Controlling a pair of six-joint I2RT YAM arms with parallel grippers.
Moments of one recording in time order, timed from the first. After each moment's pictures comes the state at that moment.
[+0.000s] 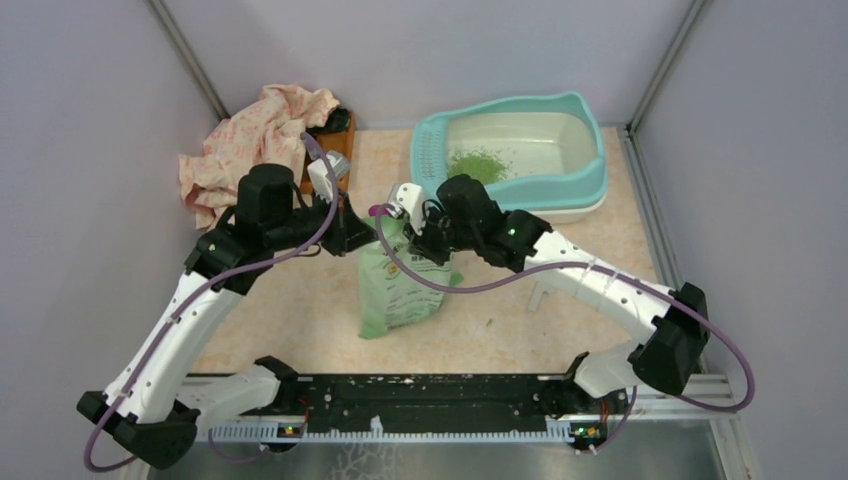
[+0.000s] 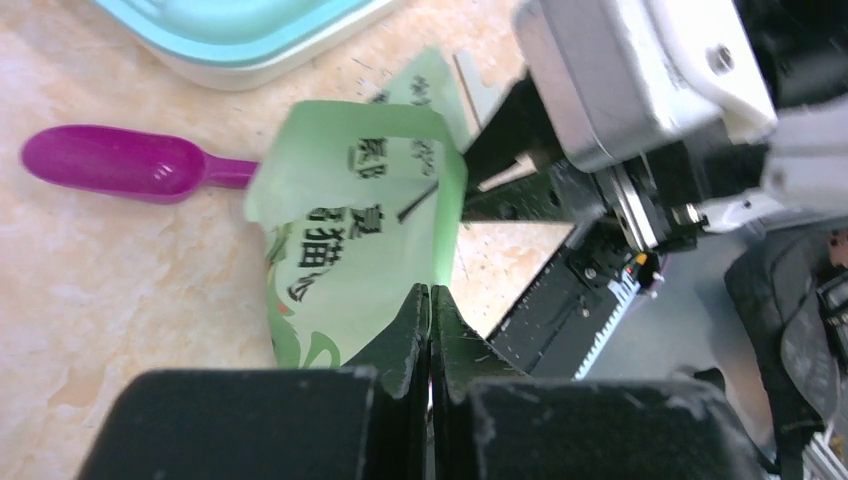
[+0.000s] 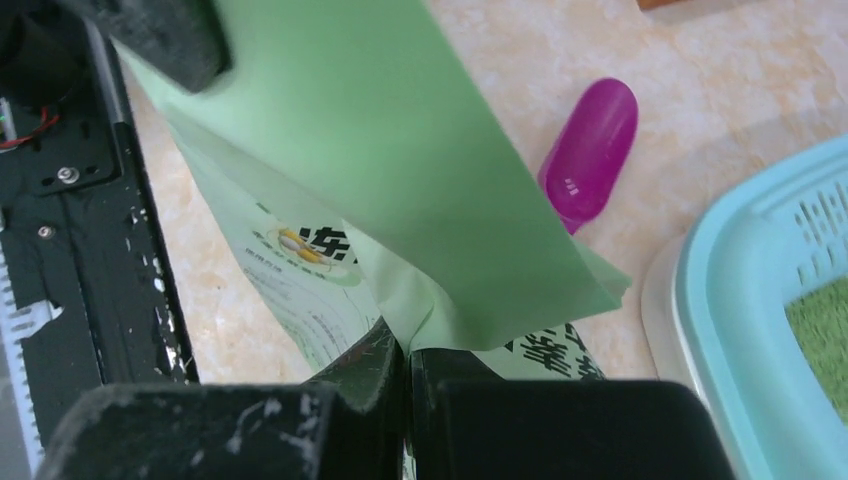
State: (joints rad) left arm -0.53 1.01 1.25 -0.68 0.44 -0.25; right arm 0.88 1.40 1.29 -0.50 -0.33 -0.31
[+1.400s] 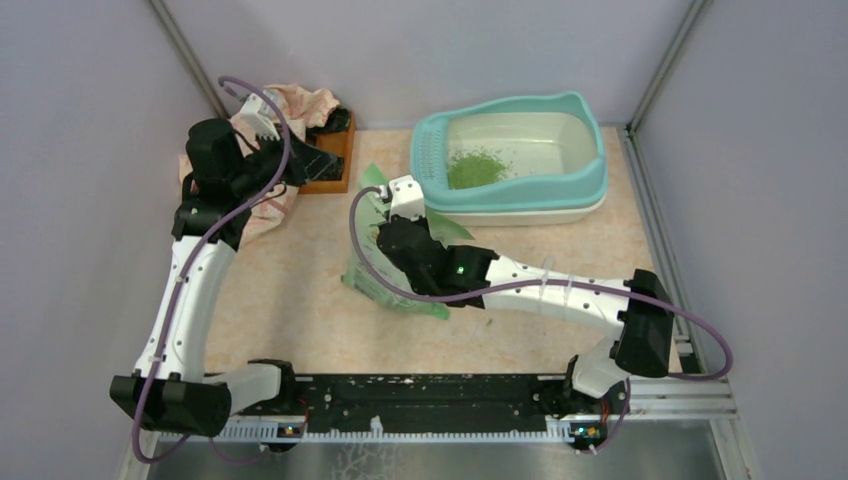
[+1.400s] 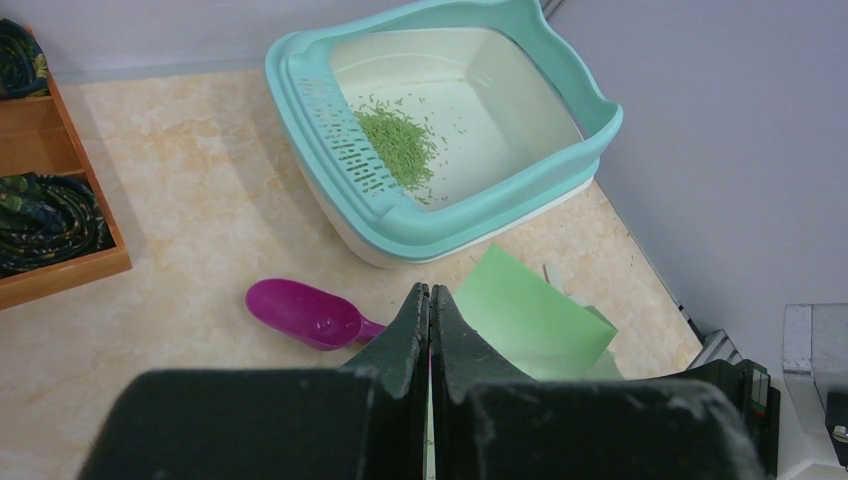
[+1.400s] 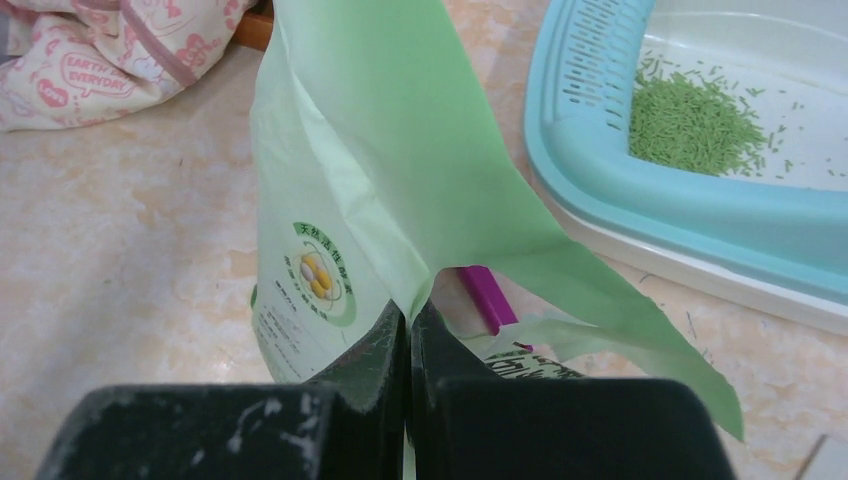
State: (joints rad) left arm -0.11 1.18 1.35 -0.36 0.57 -0.35; right arm 1.21 1.52 1.33 -0.27 0.78 0.35
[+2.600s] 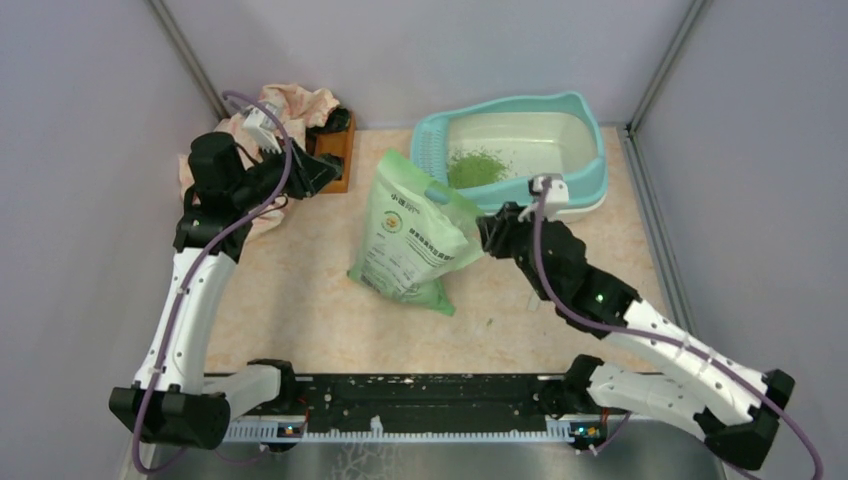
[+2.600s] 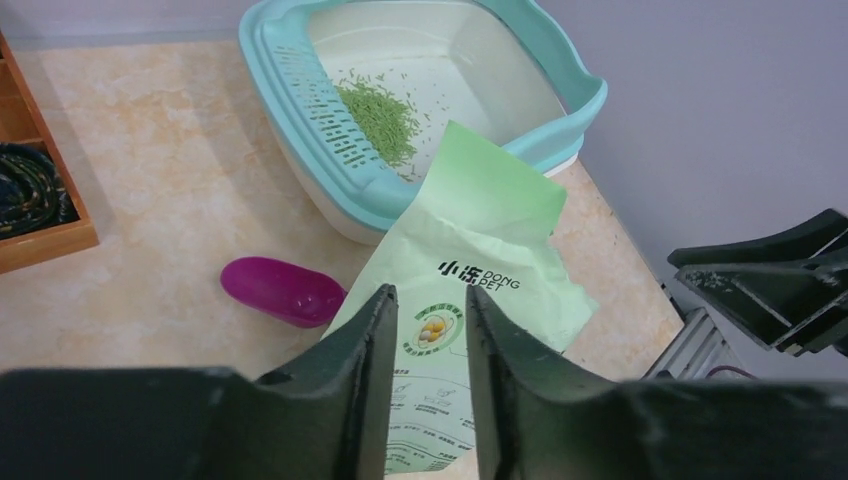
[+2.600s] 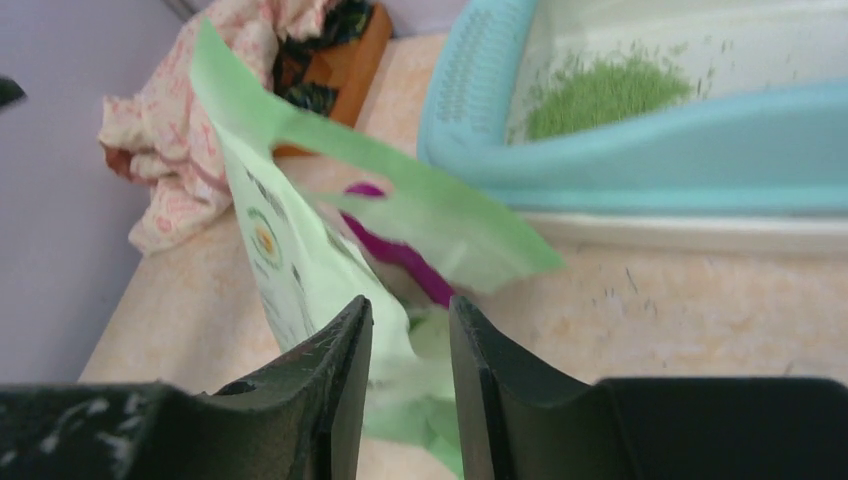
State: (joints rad) left arm -0.10 1.12 1.26 -0.35 0.60 -0.36; right arm 0.91 0.90 0.97 -0.26 0.55 0.48
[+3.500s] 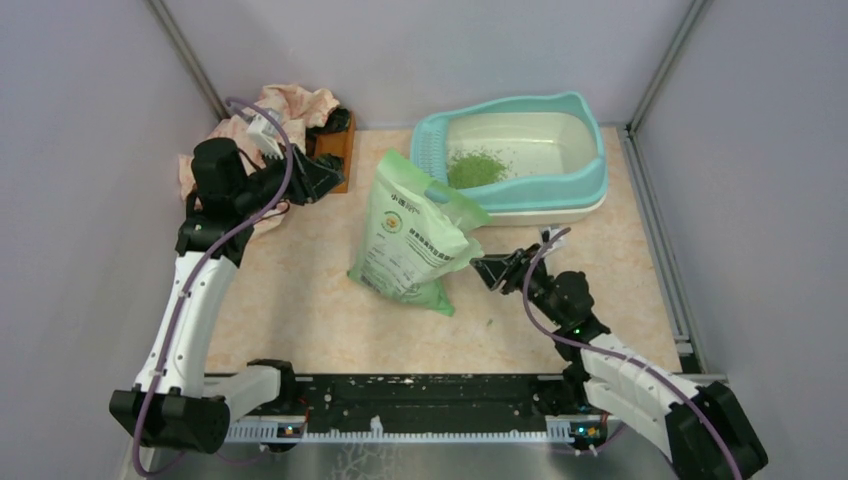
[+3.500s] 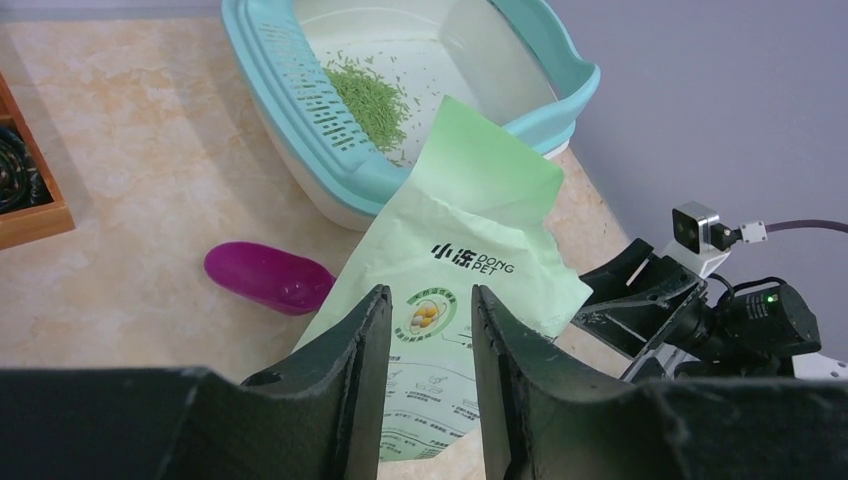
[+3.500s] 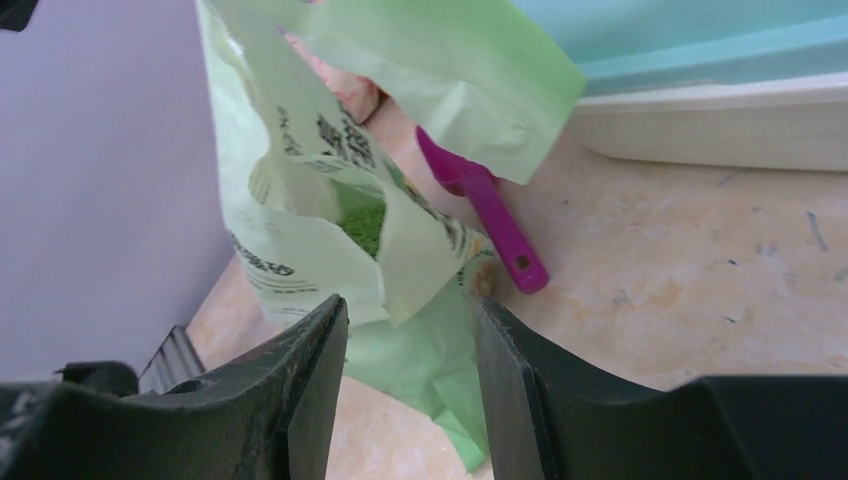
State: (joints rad) left arm -0.10 1.10 1.22 -0.34 0.63 -0.38; right arm 0.51 0.75 0.13 0.62 -0.15 0.66
